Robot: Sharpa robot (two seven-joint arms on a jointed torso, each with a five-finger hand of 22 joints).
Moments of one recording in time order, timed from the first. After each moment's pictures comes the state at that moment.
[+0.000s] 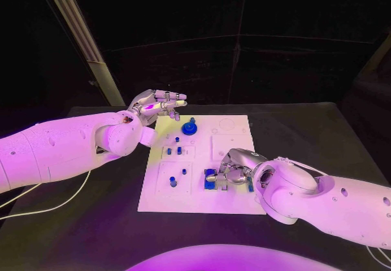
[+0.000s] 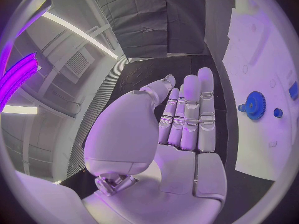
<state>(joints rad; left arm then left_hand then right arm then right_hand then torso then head) 1.29 -0.81 -0.19 1.40 0.05 -0.15 0.39 1.37 -0.13 0.44 -0.02 0.06 1.03 0.18 0.08 0.07 1.03 0.11 0.29 0.07 1.17 0.03 0.96 0.43 0.17 1.14 0.12 0.59 0.73 1.04 -0.79 -0.08 1.82 -1.46 -0.33 -0.58 1.14 0.04 -0.29 0.25 0.13 1.08 0.05 0.38 0.34 1.45 -0.02 1.28 1.30 1.46 -0.08 1.54 1.31 0.15 1.27 0.03 1.21 0.82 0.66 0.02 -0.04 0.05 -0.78</state>
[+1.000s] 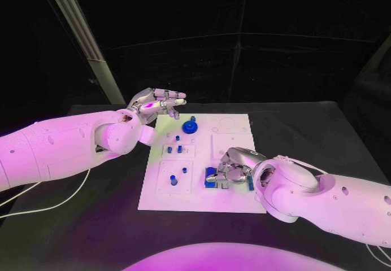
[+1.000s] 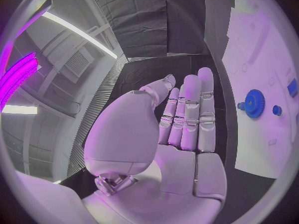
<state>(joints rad) 1.29 -0.81 -0.19 1.39 0.05 -0.15 0.38 1.37 -0.13 0.44 -0.02 0.06 1.03 0.18 0.08 0.07 1.03 0.12 0.29 0.07 1.17 0.03 0.96 0.43 0.17 1.14 0.12 0.59 0.73 1.04 -0.79 -0.08 1.82 -1.46 -0.31 -0.55 1.25 0.05 -0.27 0.22 0.14 1.08 0.05 0.38 0.37 1.45 -0.02 1.29 1.32 1.47 -0.08 1.54 1.31 0.15 1.27 0.03 1.21 0.83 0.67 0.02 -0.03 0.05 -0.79</state>
